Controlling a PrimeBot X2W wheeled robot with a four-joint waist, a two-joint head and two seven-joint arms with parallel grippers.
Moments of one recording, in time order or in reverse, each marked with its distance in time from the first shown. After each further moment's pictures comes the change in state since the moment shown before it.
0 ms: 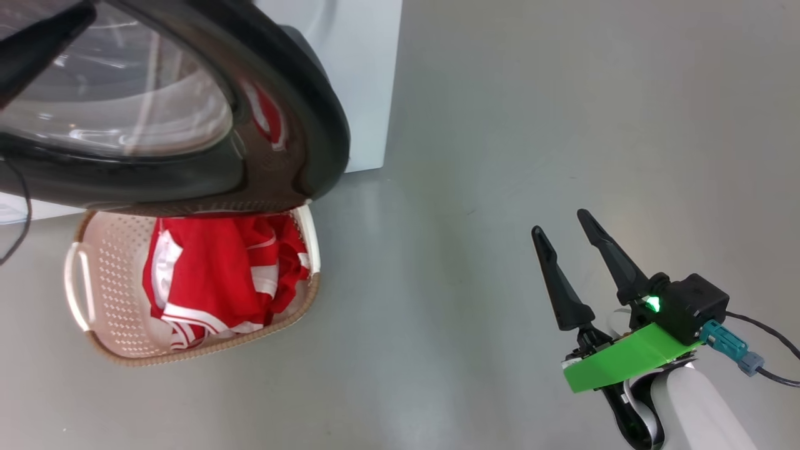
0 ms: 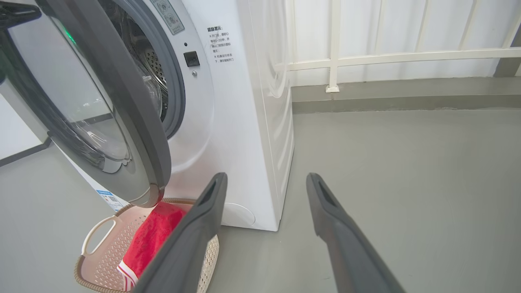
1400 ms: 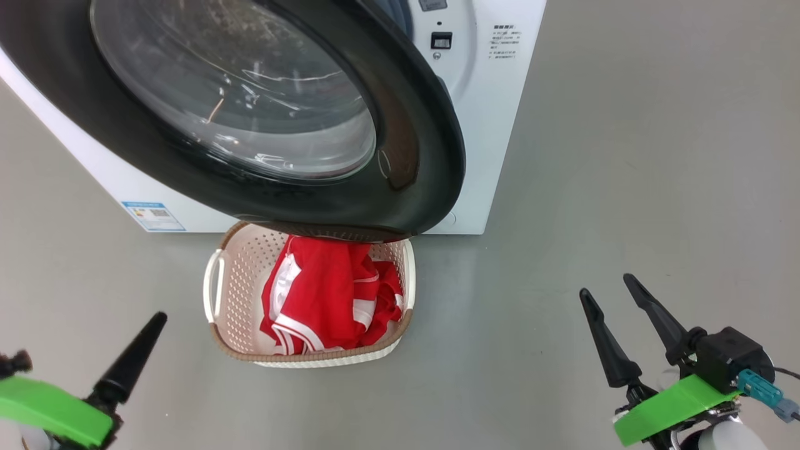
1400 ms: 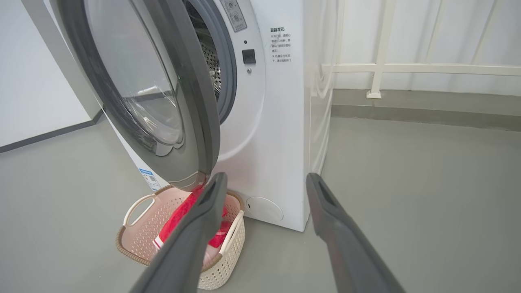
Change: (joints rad) left arm 0.823 -0.016 -0.083 -0.192 0.039 0.000 -0.578; right arm 0.146 -0.111 -0.038 0.025 0.019 0.000 0.000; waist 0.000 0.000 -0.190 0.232
